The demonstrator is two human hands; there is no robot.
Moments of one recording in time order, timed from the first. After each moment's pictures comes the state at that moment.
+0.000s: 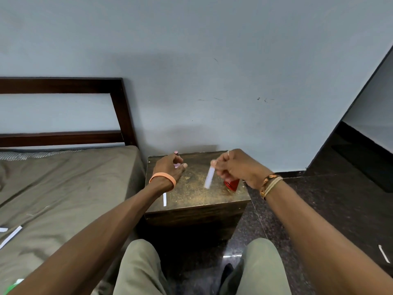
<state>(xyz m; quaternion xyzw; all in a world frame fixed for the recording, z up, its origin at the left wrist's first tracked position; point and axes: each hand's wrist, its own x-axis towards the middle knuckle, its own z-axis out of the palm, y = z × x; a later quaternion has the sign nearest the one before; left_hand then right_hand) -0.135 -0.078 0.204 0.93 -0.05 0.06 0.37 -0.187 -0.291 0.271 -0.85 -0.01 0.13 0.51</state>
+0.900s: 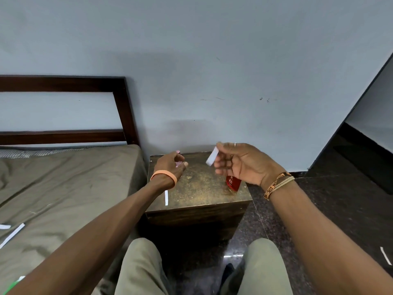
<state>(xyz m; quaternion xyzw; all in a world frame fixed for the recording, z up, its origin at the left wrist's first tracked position) -0.131 -0.072 0.206 0.93 -0.04 0.05 0.37 -0.189 -0.291 0.288 -0.64 0.02 0.21 0.74</state>
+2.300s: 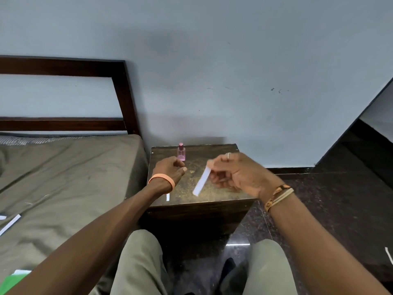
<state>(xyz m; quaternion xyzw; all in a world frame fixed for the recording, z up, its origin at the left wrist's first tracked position) -0.118 -0.061 0.171 0.93 -0.03 0.00 0.36 -0.174 -0.276 0.248 -0.70 -0.05 0.25 0.67</state>
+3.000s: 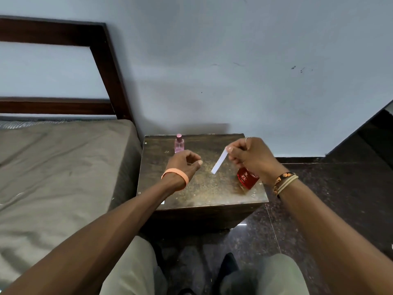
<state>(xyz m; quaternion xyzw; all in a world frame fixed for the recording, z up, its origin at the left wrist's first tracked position) -0.041 -0.102 0.109 0.88 -0.03 -0.04 0.47 -0.064 -0.306 0.186 -0.86 0.06 0.07 0.51</state>
